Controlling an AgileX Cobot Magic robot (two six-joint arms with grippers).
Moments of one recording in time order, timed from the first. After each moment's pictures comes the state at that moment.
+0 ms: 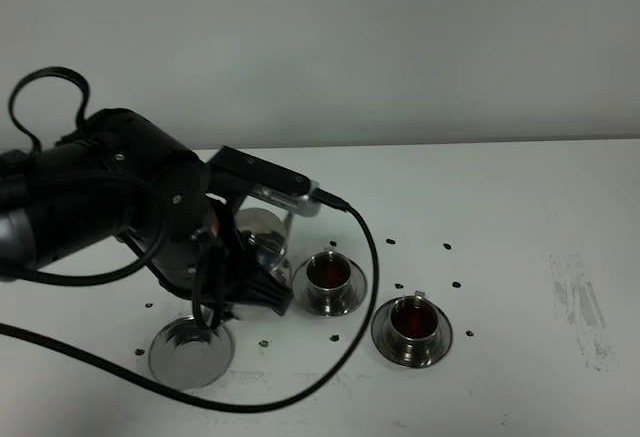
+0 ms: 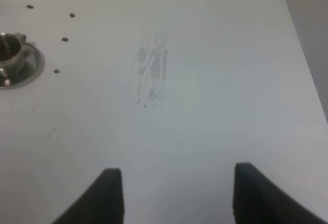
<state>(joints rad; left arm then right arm) -0.60 1.73 -1.30 0.20 0.85 -0.22 -0.02 0.00 -0.50 -0.01 1.11 -0.16</state>
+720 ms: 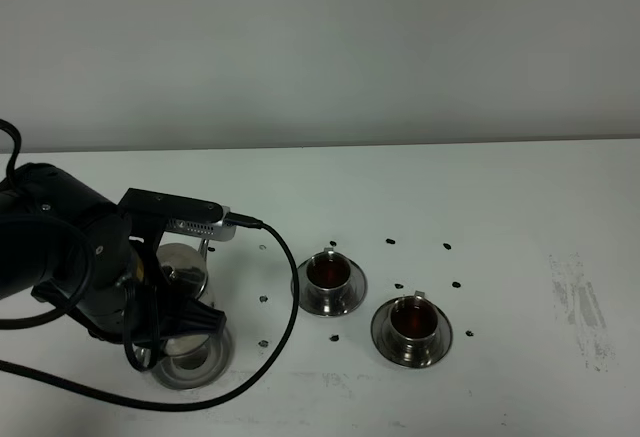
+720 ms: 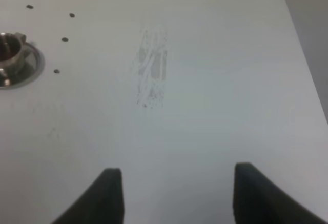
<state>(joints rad) -0.48 1.65 -1.03 0.22 0.72 -0.36 -0.02 0.00 -0.50 -0.01 1.11 -0.16</state>
